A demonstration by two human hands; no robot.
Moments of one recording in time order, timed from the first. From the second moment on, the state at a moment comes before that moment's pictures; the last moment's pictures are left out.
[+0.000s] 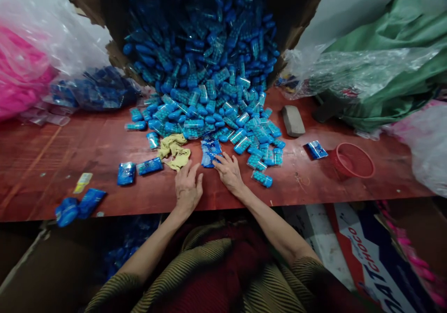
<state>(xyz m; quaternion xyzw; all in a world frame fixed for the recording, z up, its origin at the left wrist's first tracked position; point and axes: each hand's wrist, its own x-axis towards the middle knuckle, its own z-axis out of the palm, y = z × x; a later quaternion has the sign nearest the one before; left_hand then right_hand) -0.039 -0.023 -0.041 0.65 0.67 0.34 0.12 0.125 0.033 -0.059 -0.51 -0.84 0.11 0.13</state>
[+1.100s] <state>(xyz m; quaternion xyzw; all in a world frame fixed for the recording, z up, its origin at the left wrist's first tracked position) 0.010 -0.010 -0.021 0.14 0.57 0.58 0.56 0.096 -0.013 -0.028 -0.59 -0.57 0.42 0.40</state>
